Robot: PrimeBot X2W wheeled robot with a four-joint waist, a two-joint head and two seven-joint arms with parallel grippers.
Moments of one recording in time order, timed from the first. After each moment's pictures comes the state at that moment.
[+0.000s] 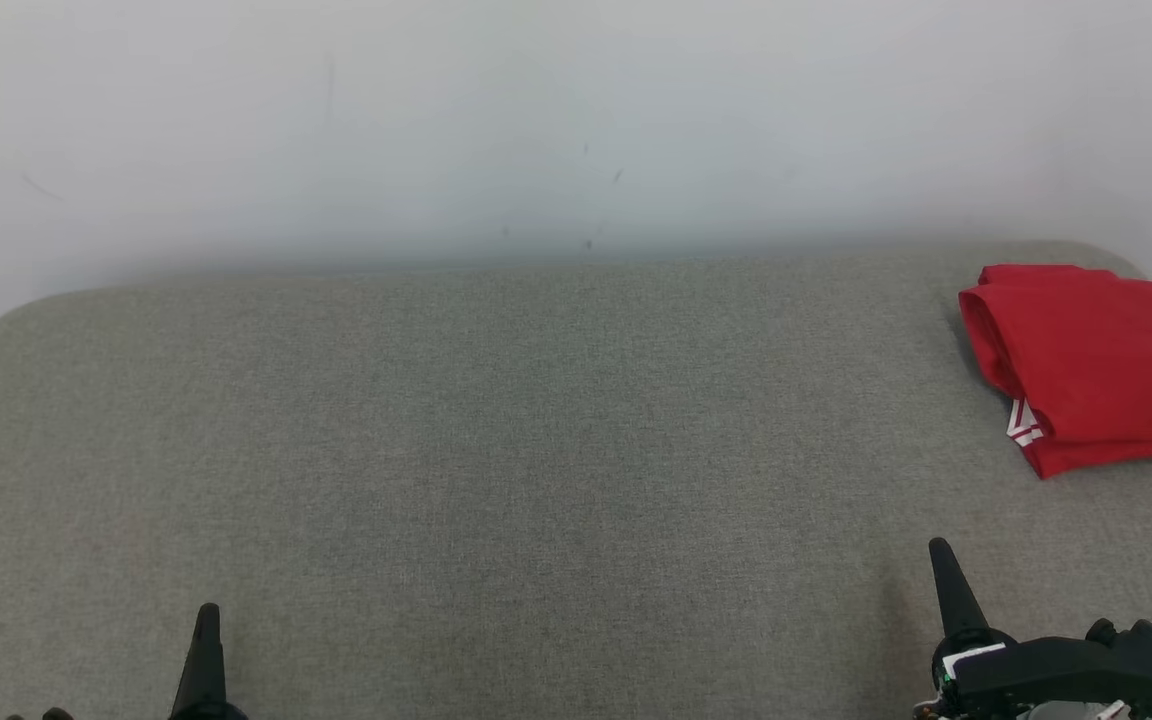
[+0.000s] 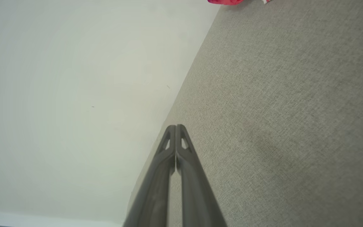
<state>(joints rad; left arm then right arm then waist) -0.03 0.05 0.11 0.25 -1.13 -0.13 -0.01 -0.06 -0.09 -0.09 0.28 1.16 0.13 -0.01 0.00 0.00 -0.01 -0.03</state>
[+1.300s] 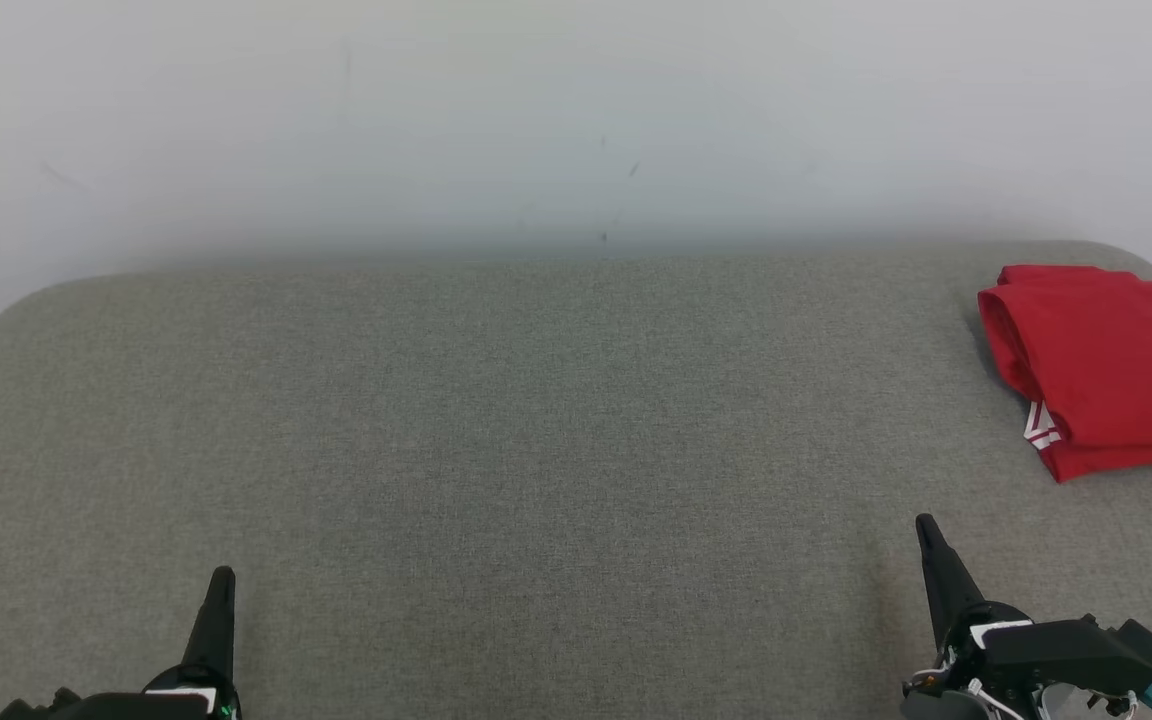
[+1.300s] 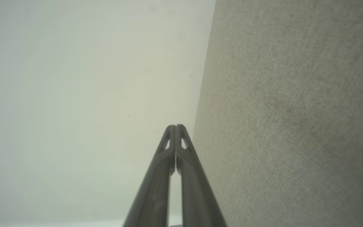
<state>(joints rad) -0.08 0.05 0.11 0.25 -1.47 -0.13 0.08 -0.09 -0.06 -0.11 0.26 1.47 0.13 0.08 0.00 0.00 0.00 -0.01</state>
